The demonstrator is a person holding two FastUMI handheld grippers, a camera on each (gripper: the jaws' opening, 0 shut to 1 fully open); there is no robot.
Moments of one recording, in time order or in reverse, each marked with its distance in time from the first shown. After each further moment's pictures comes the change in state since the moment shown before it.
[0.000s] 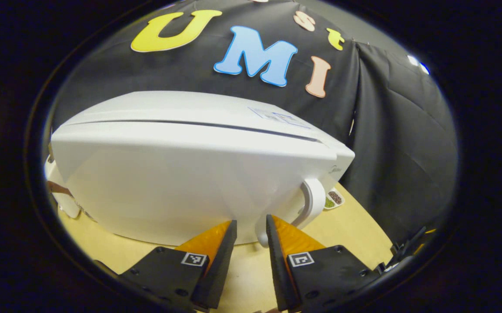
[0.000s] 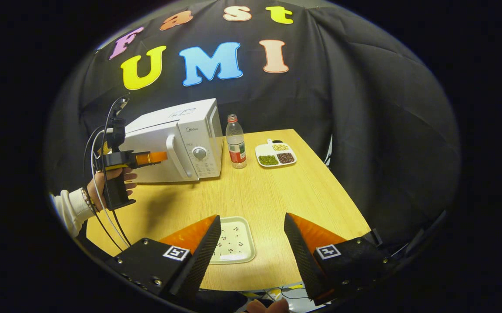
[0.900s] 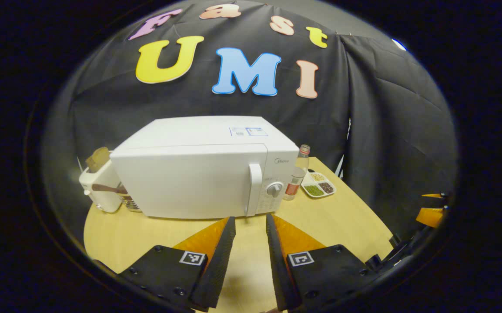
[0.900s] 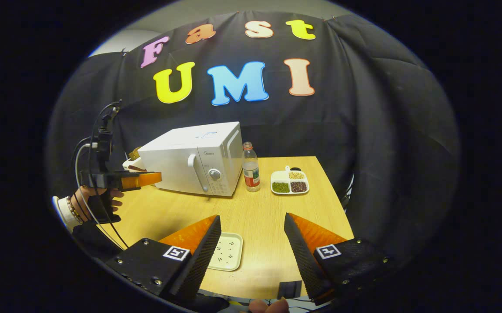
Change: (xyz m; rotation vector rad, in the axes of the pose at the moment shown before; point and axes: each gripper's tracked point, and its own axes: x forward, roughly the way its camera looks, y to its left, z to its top) left arm -0.161 -0.093 0.004 0.113 -0.071 0.212; right arm -0.019 -0.059 0.064 -0.153 -0.180 0.255
